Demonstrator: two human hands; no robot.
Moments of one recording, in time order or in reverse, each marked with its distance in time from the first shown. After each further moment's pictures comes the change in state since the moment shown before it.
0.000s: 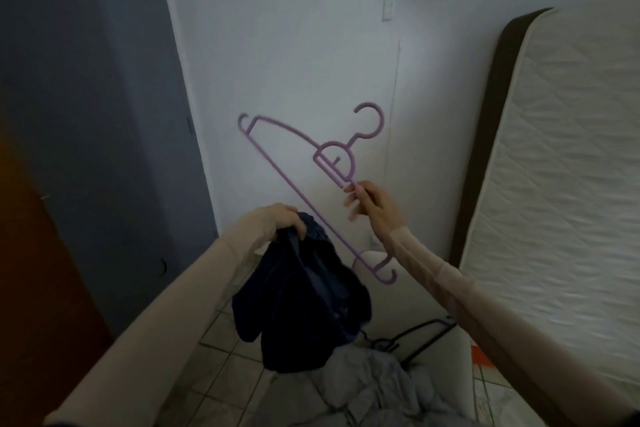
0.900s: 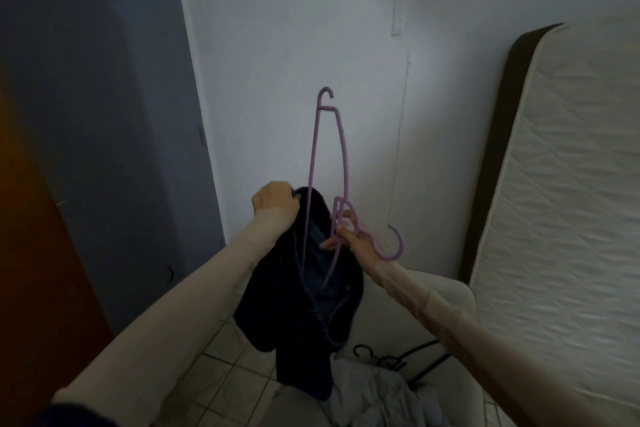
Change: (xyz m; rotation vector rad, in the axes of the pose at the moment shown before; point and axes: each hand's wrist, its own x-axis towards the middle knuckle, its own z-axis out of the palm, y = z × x) left_hand 0.004 0.019 -0.015 0.788 0.691 0.297; right_hand -0.011 0.021 0.039 0.092 -0.144 0.100
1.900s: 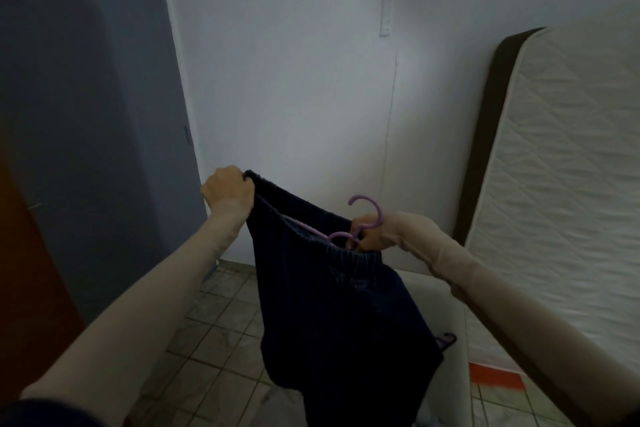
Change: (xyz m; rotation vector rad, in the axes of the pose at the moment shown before) left_hand 0.018 -0.035 -0.015 -0.068 0.256 -0.221; right_hand 0.027 -0.058 -0.052 -1.270 -0.622 0.304
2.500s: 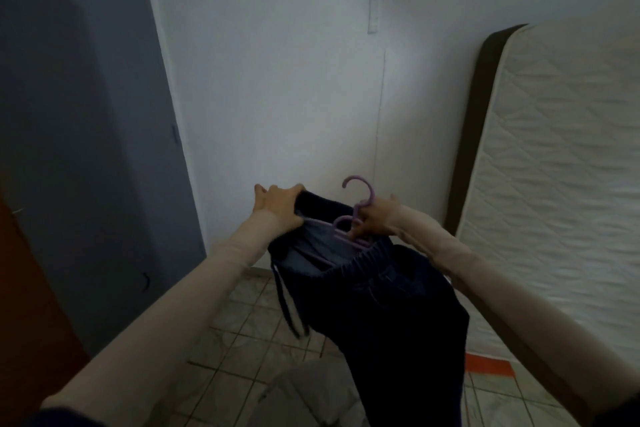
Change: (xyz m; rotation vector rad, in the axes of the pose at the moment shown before) left_hand -0.033 0.040 0.026 0.197 -0.429 0.550; right_hand -0.007 0.012 -0.008 -0.003 0.232 0.061
